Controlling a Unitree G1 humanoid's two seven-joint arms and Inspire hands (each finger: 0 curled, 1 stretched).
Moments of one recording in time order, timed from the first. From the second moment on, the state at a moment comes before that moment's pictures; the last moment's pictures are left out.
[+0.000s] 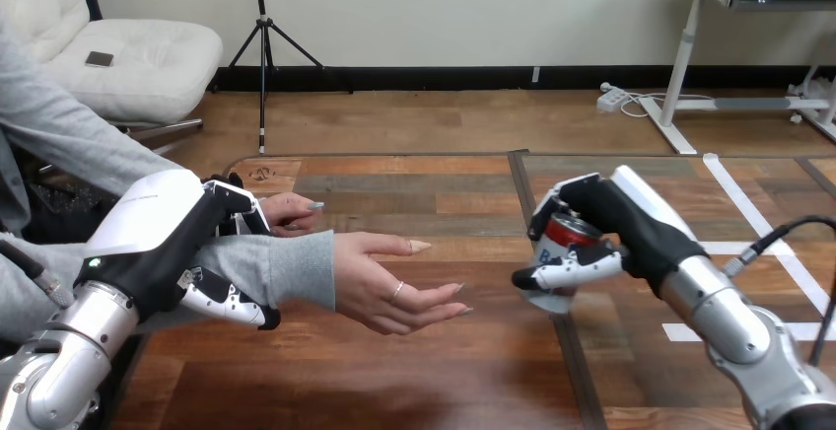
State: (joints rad) left arm -0.17 0.65 -0.06 0.36 0.55 -0.45 -0.01; right arm -0.54 -0.40 0.12 1.00 -0.32 -0.57 0.13
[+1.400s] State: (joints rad) left arm -0.17 0.65 -0.06 0.36 0.54 -0.45 -0.01; right arm -0.65 -0.30 0.19 1.01 -0.35 -0.59 0.12
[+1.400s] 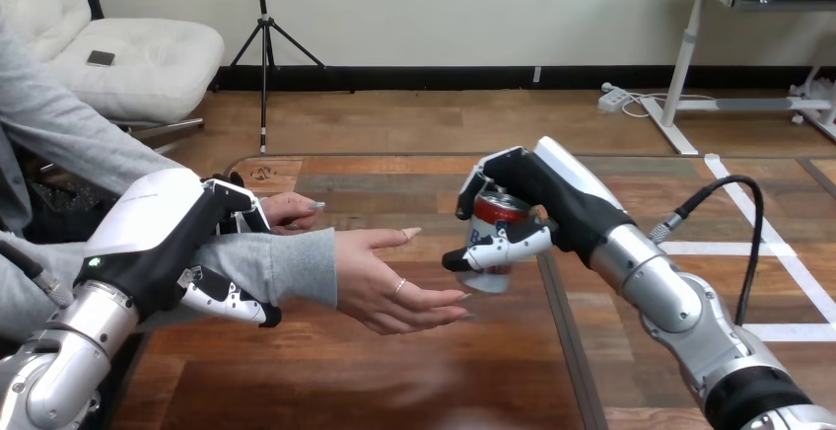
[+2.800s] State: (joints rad) left arm -0.17 0.65 -0.06 0.33 0.46 -0.38 -0.12; right arm -0.65 -0.26 0.20 1.01 -0.35 -0.62 0.14
